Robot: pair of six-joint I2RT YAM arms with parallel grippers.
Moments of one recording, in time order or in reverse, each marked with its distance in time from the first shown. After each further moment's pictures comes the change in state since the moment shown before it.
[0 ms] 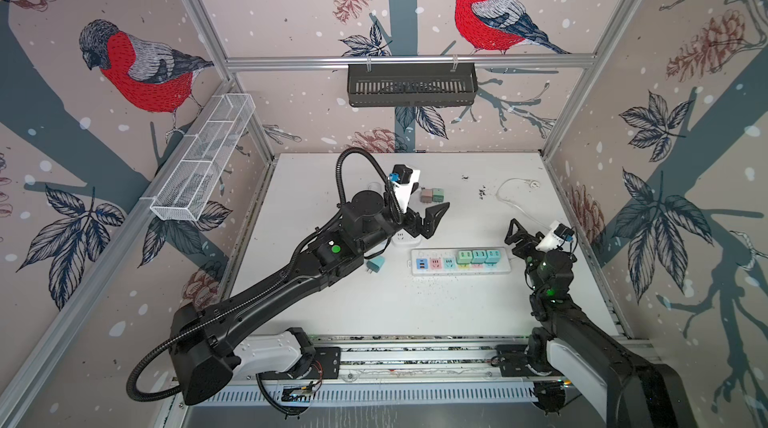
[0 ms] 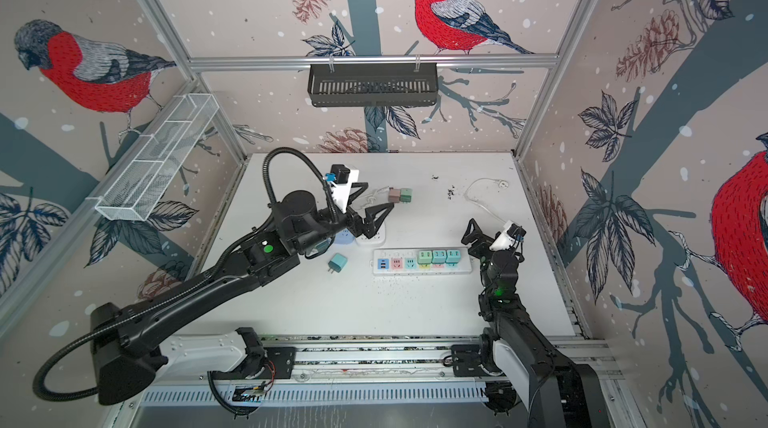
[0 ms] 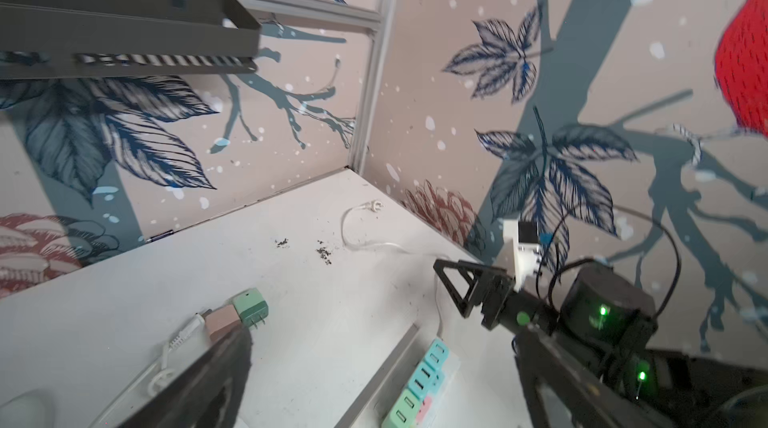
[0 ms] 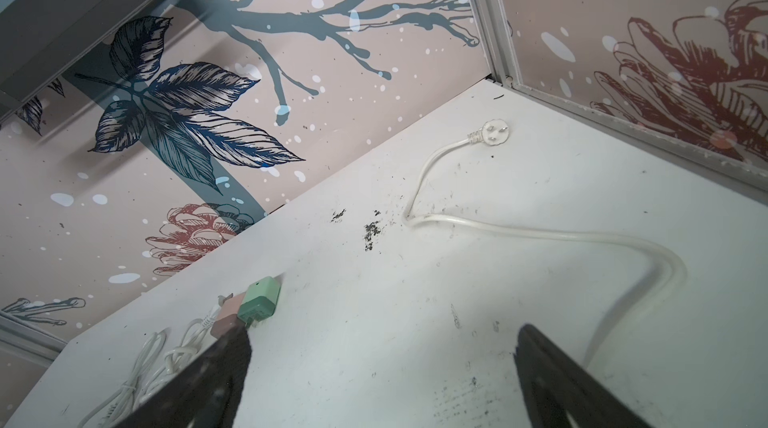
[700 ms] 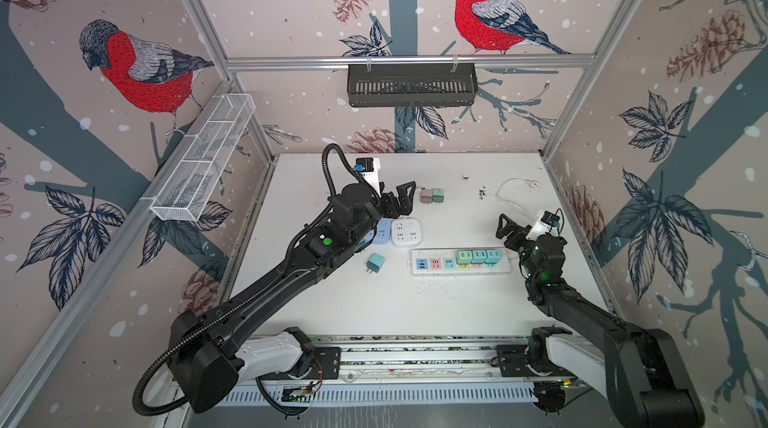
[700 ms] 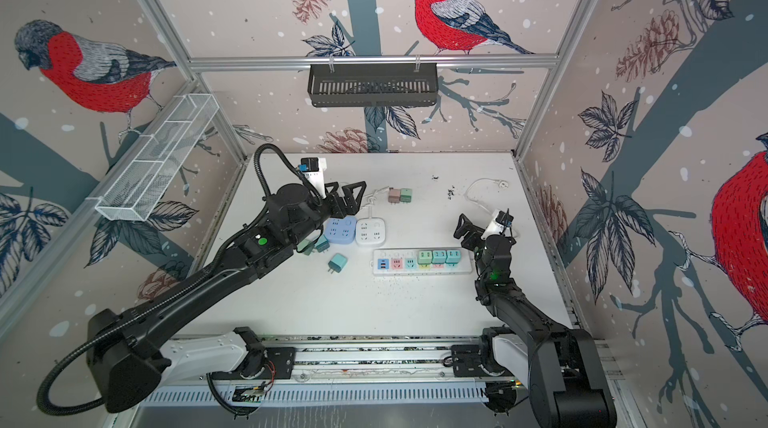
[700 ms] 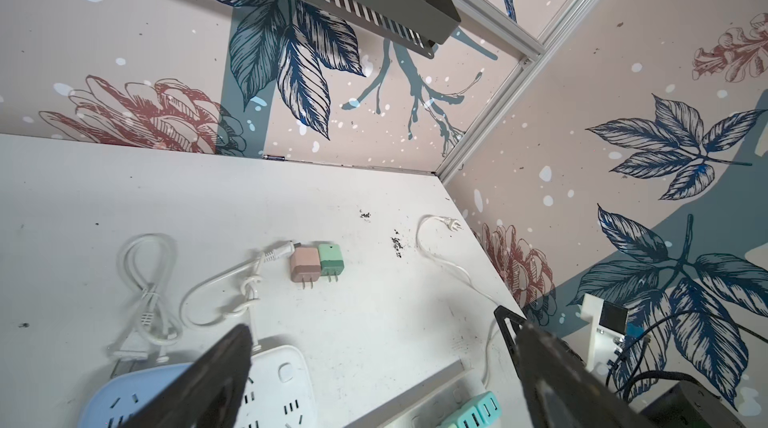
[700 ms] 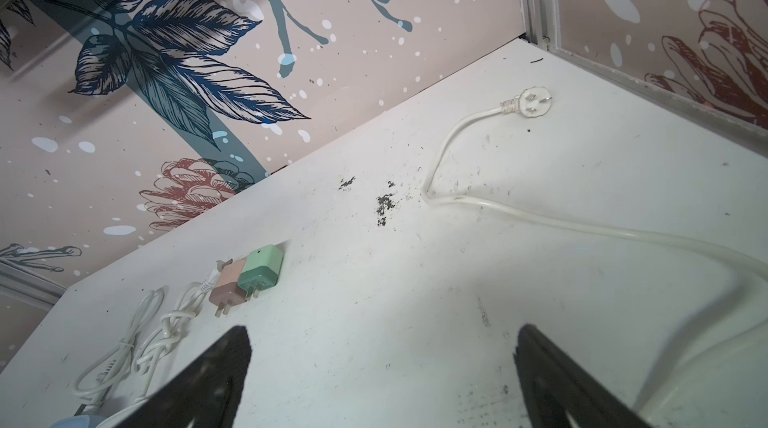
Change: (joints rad) left arm 0.171 0.016 -0.054 -0.070 -0.114 -0.253; right arm 0.045 0.173 0.124 -0.049 -0.035 -0.043
